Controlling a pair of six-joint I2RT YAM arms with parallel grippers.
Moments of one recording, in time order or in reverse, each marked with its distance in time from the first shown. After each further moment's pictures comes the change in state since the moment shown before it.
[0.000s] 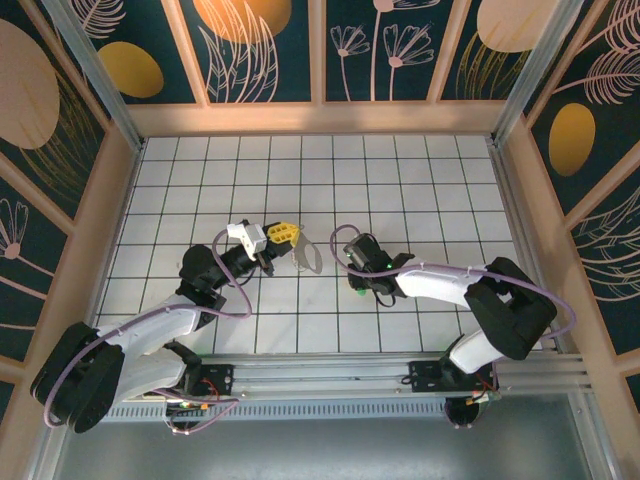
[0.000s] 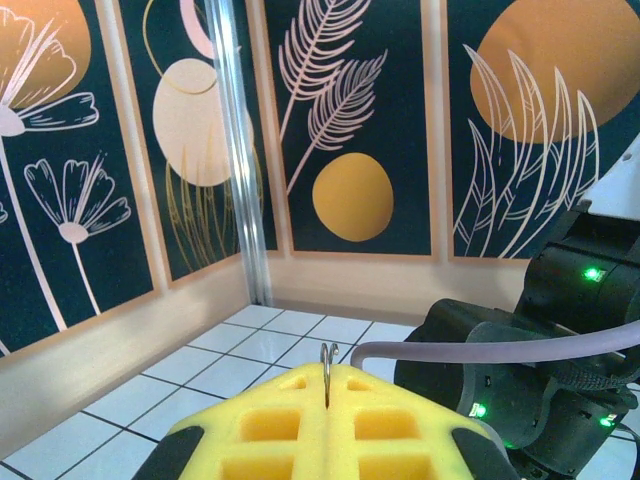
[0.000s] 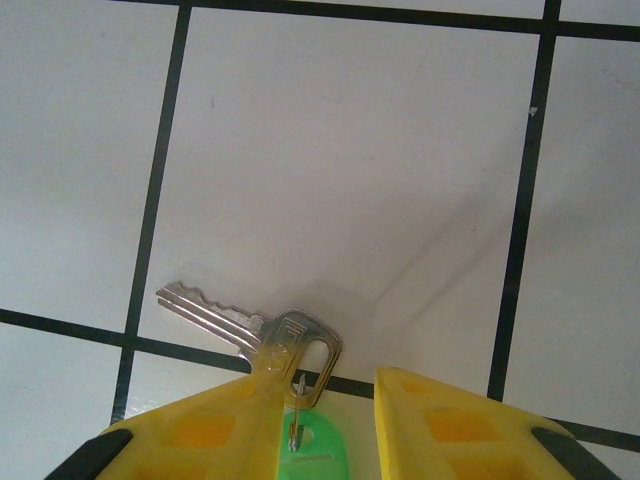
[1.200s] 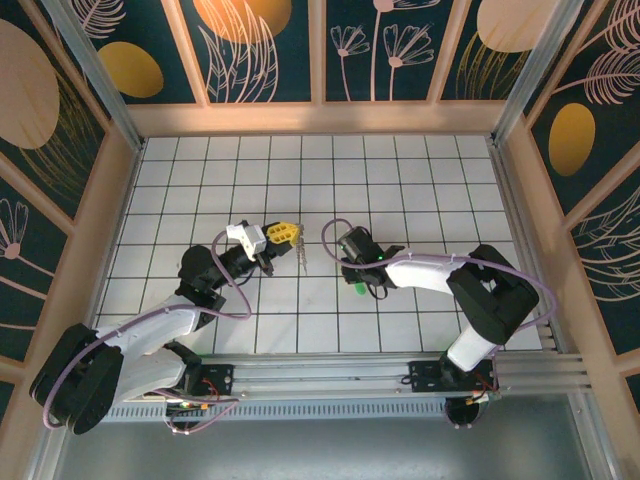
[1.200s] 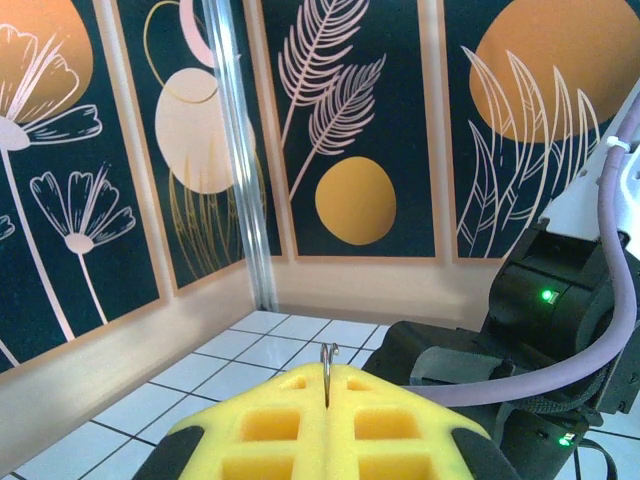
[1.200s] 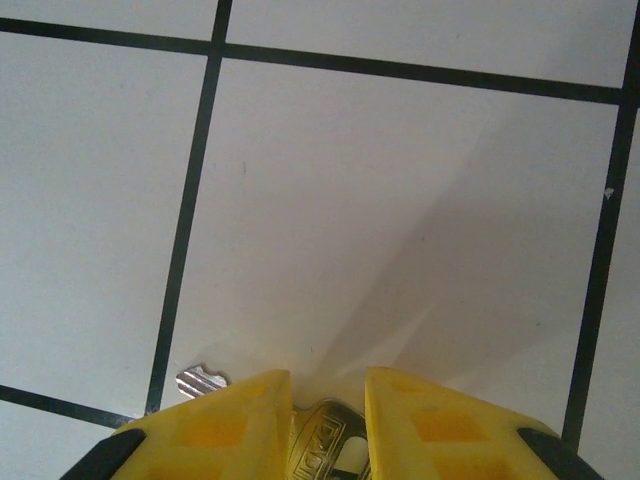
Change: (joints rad) left arm 0.000 -0.008 0.000 0.001 0.000 0.023; right arm -0.019 0.116 0.080 0.031 -0.021 -0.034
